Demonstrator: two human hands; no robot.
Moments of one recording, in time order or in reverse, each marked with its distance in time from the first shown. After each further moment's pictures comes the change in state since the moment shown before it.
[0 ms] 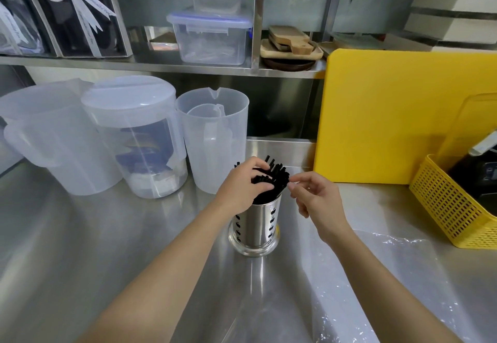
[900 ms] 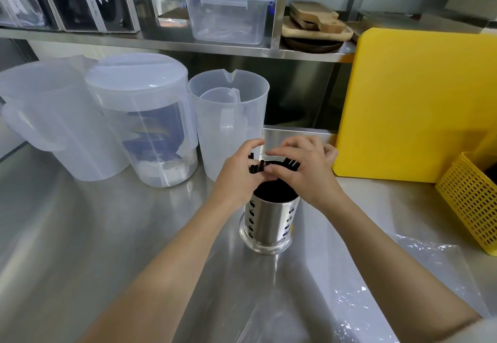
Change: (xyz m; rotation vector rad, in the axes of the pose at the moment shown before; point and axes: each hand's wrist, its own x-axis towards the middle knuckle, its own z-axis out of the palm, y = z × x) left_hand 0.002 -0.020 -0.023 -0.107 0.150 -0.004; right_hand 0.042 -0.017 0.048 -0.893 -0.104 -0.424
